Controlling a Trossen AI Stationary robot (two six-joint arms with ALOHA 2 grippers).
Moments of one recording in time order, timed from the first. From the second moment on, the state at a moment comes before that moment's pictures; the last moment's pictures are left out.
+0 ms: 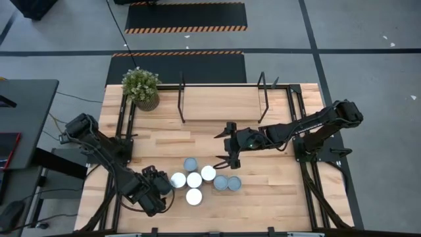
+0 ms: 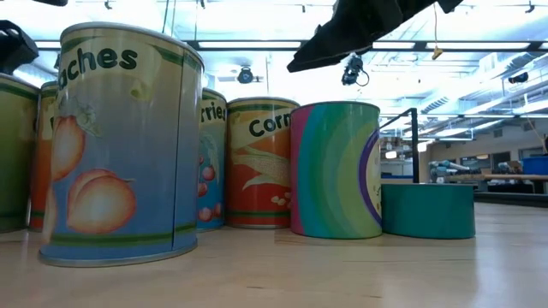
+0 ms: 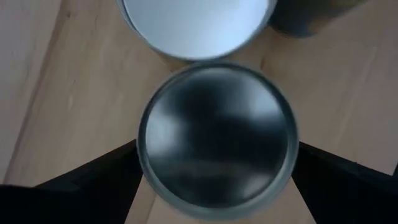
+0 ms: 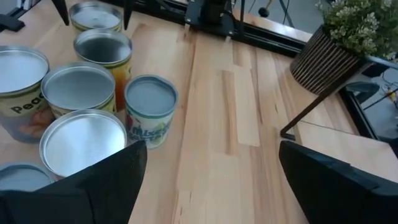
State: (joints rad) left arm -0.81 1.58 1.07 -0.87 -0.29 -1.14; right arm 0.18 1.48 0.96 -0.01 0.24 -0.18
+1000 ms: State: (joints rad) left arm -0.56 1.58 1.33 -1.39 -0.18 -0.89; right arm 0.23 1.47 1.00 -0.17 0.32 -0.19
